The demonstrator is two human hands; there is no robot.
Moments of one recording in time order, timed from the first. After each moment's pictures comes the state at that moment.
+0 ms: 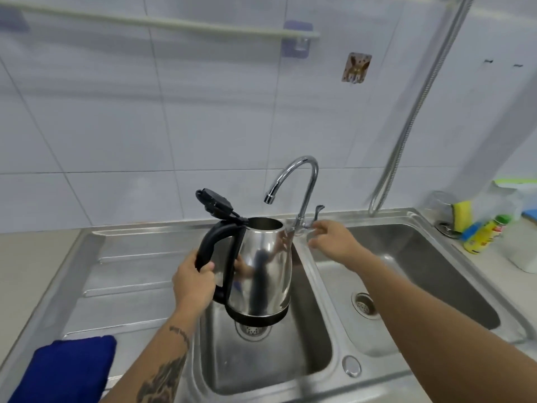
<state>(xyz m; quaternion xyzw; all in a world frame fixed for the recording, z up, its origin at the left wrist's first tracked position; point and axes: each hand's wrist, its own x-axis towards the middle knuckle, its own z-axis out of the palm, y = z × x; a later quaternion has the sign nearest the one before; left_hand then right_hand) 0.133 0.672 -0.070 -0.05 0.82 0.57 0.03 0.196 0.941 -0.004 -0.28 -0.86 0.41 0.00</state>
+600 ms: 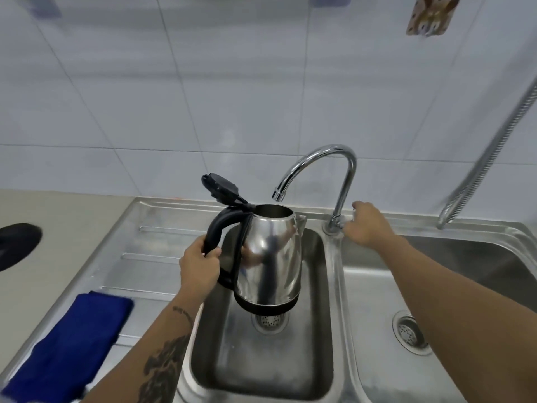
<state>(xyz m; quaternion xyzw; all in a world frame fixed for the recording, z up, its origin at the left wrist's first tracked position) 0.122 0.711 -0.080 -0.14 0.85 0.51 -0.03 0.107 1.041 -0.043 -0.19 -0.95 0.26 -0.05</state>
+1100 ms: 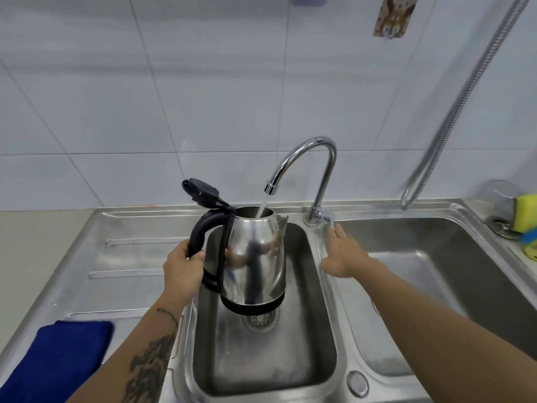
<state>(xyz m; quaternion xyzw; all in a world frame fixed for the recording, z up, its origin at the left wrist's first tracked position) 0.091 0.678 -0.111 -0.10 0.83 0.54 0.03 0.171 0.987 -0.074 -0.21 -0.94 0.16 -0.20</state>
